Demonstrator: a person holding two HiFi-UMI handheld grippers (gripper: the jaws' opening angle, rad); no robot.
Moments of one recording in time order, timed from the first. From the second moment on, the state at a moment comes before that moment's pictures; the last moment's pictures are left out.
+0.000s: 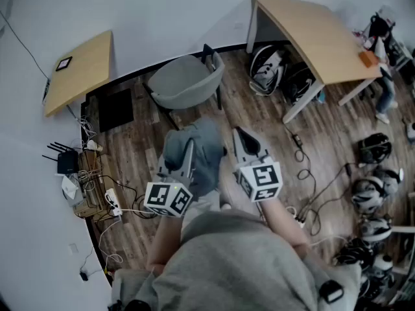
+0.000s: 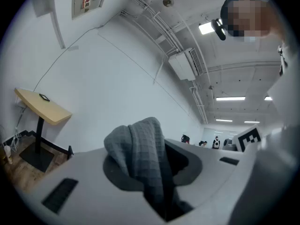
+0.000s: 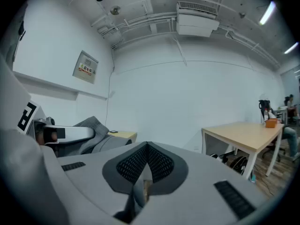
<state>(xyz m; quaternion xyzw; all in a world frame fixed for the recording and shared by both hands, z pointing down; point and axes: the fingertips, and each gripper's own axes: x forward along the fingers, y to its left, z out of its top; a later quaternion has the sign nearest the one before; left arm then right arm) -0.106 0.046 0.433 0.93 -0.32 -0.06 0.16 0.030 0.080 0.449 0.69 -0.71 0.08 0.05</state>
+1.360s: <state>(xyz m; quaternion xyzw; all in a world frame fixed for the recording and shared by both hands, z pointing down) -0.091 0.008 0.439 0.93 -0.32 -0.06 0.18 0.030 0.046 0.443 0.68 -0.72 0.08 0.07</state>
